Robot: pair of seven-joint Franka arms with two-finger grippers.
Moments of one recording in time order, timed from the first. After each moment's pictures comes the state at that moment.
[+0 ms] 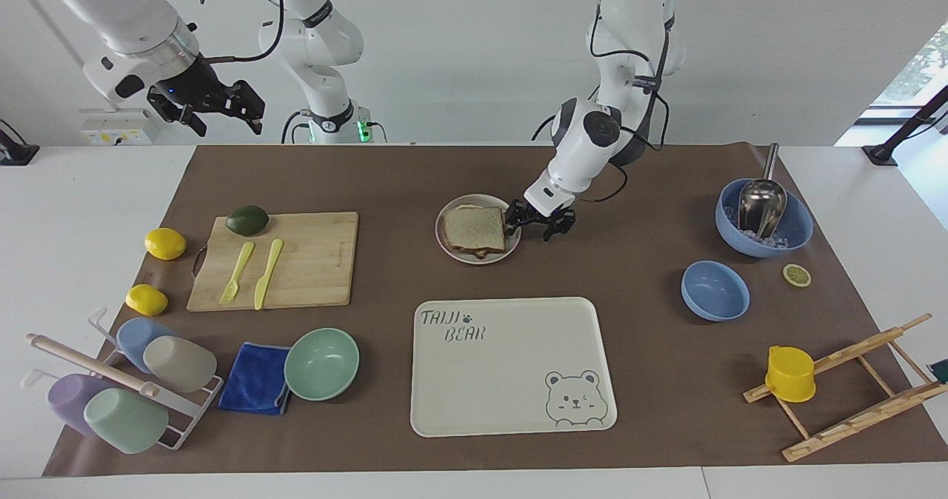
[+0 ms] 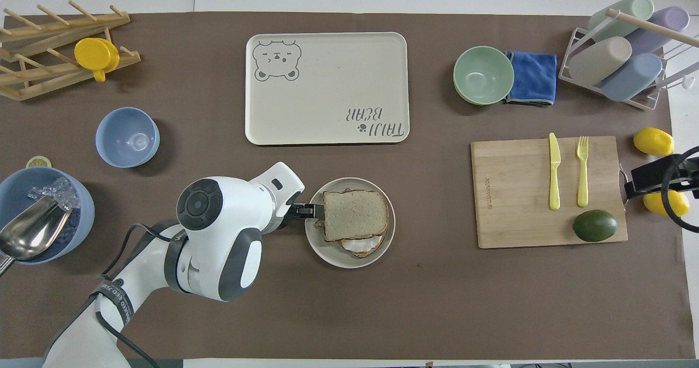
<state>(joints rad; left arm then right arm) -0.60 0.11 -0.02 -2.31 -0.42 2.51 -0.17 -0.02 -0.06 -0.02 -1.57 0.02 1.30 -0.02</state>
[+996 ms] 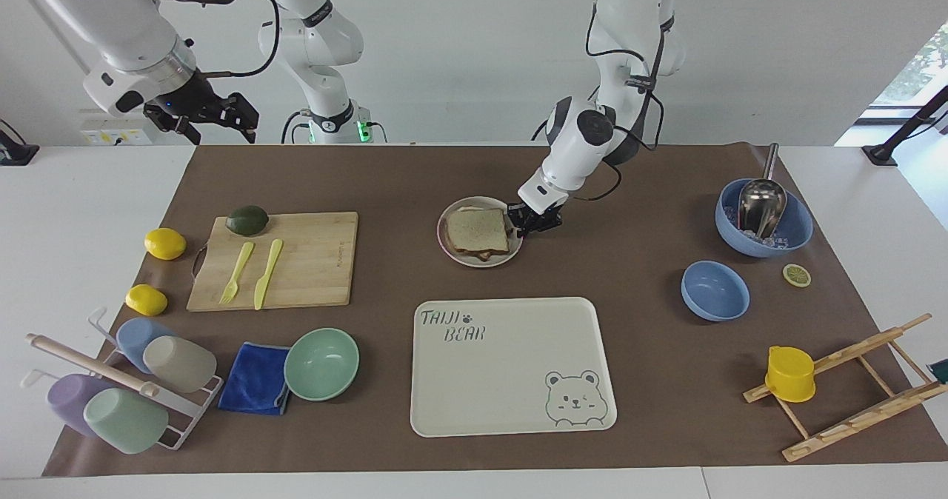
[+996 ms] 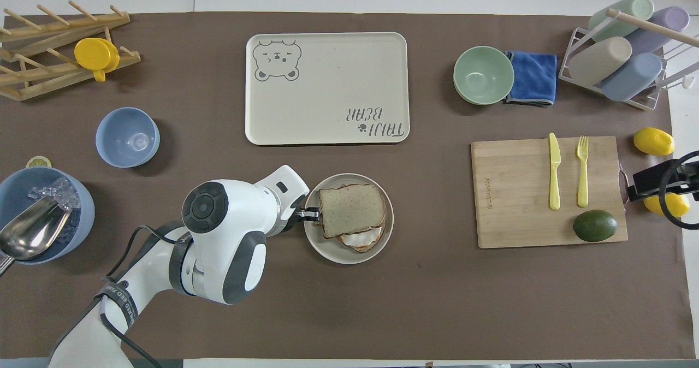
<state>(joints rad) -0.61 0.11 -0.02 -2.31 -0.43 2.51 -0.17 -0.03 -0.07 -0.05 -1.64 0.00 1.35 -0.07</state>
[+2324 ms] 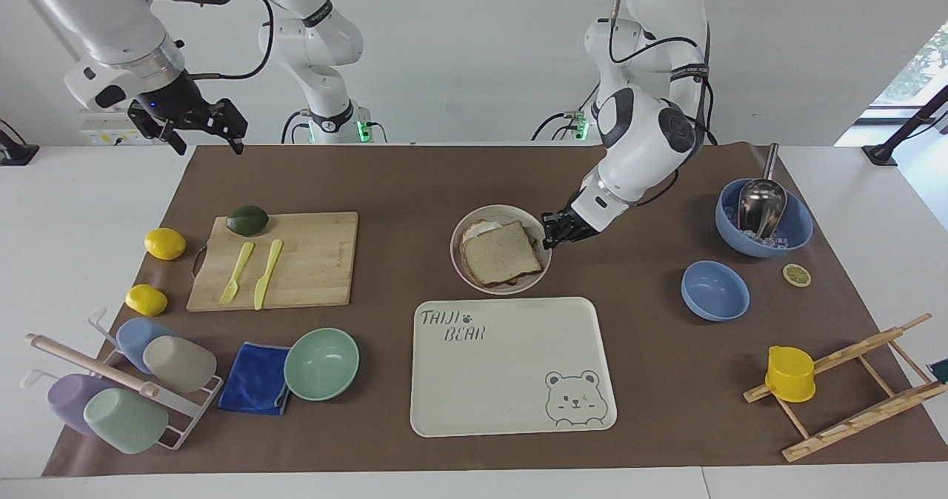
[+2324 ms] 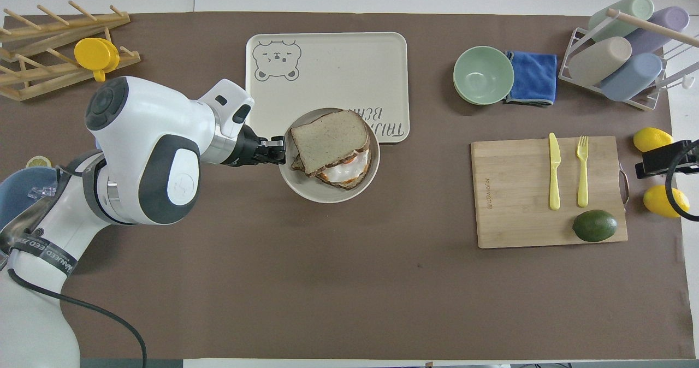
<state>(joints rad) -0.41 0.19 0.00 -1.90 -0.49 2.13 -0.18 -0.04 -0.07 -0.05 -1.64 -0.01 1.46 -0.07</state>
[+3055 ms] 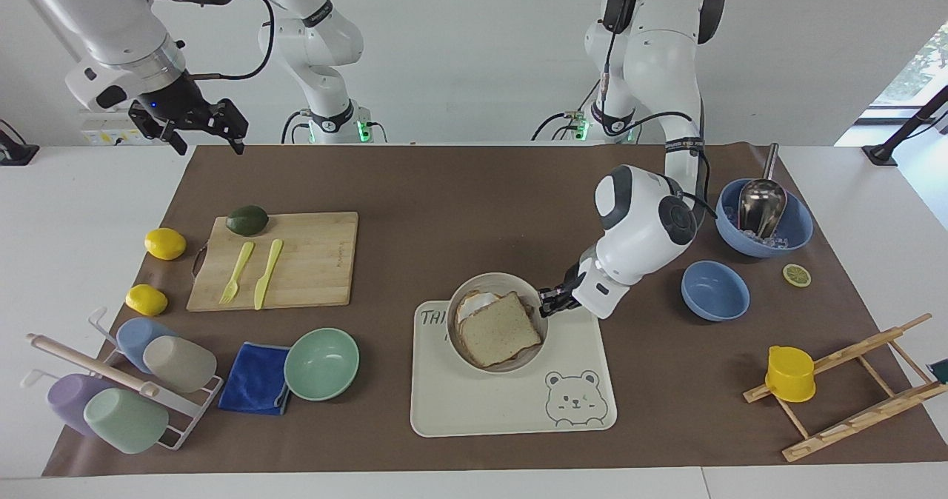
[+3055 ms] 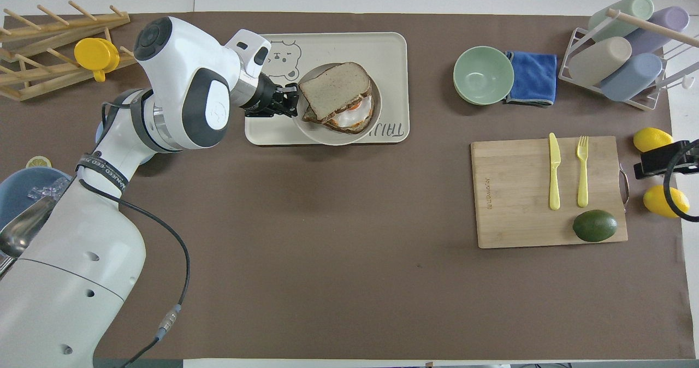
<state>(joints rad) -0.40 0.59 0.03 -1.48 -0.49 2.13 -0.28 -0.04 -0.07 -0.05 -1.64 -0.01 1.46 -0.07</state>
